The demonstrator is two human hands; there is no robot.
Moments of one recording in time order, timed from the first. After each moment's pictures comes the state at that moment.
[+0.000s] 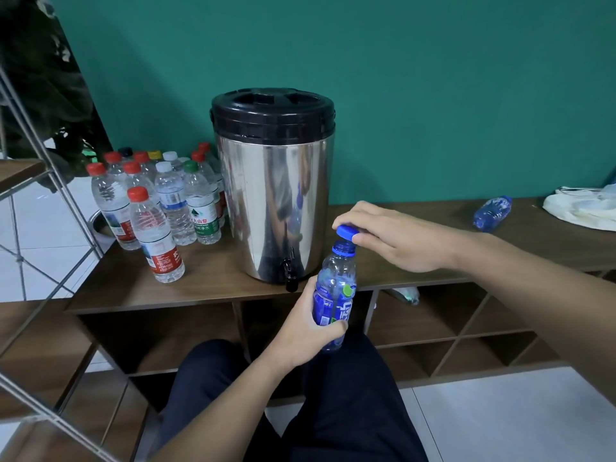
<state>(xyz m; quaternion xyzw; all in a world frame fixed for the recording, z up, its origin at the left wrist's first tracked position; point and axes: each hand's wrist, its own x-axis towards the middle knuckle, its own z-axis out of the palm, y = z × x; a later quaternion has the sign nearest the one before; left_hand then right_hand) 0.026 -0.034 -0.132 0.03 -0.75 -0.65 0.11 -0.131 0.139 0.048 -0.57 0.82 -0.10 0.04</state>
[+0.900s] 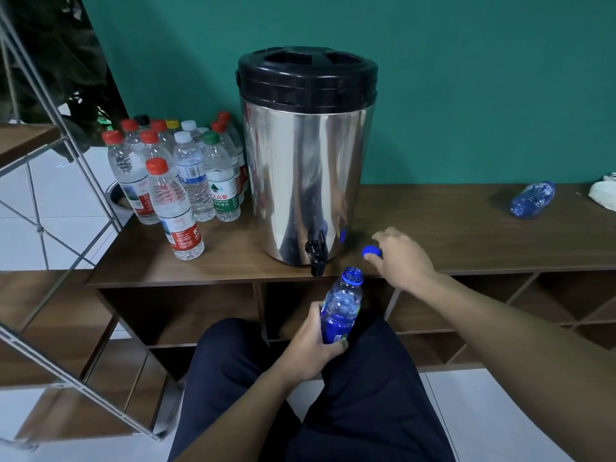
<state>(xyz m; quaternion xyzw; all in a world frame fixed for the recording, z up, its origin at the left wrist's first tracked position) 0.037 -0.066 -0.243 0.11 -0.78 -0.61 0.04 -0.172 0.082 -0.112 -0.31 0.95 -0.09 -0.06</state>
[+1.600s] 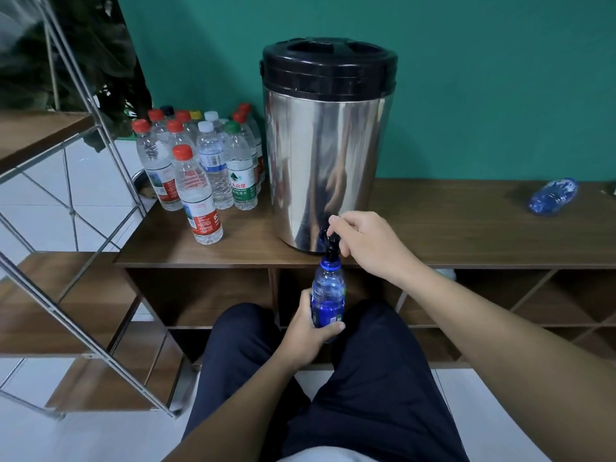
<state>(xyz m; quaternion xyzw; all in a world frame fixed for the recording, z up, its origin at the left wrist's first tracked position) 0.054 -0.082 -0.264 0.17 -0.72 -0.67 0.11 -0.069 0.032 -0.040 -0.35 0.83 -0.43 0.10</state>
